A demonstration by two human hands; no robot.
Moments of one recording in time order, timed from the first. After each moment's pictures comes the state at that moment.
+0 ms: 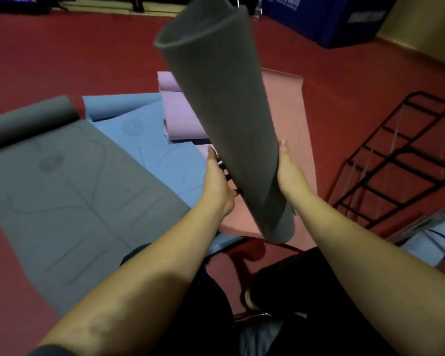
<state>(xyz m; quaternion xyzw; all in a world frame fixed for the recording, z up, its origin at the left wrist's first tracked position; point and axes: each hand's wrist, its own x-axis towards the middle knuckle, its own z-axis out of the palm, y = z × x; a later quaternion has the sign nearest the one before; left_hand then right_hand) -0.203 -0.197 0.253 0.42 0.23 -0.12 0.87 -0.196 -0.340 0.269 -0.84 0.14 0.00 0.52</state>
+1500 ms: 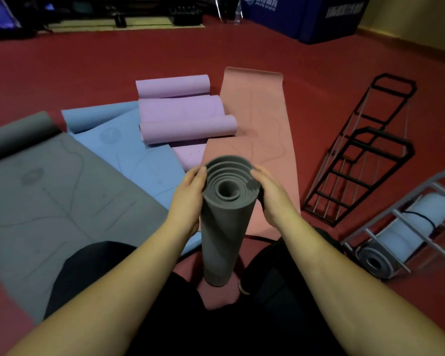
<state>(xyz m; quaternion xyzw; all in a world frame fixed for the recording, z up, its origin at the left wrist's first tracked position) -0.278 -0.279 0.237 0.64 0.08 -0.03 0.77 -0.266 -0.448 0.230 -0.65 0.09 0.03 0.76</state>
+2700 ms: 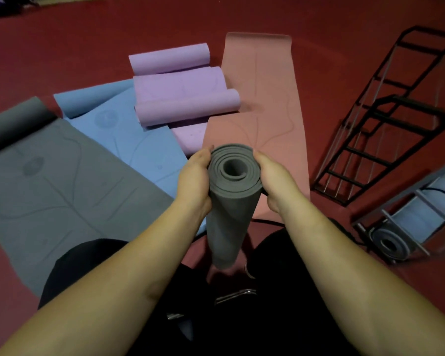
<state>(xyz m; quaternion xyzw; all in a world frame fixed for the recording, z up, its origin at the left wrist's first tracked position) -0.231 -0.313 0.231 0.54 0.21 -0.06 0.81 -0.226 -0.453 0.216 -0.66 0.20 0.08 0.72</state>
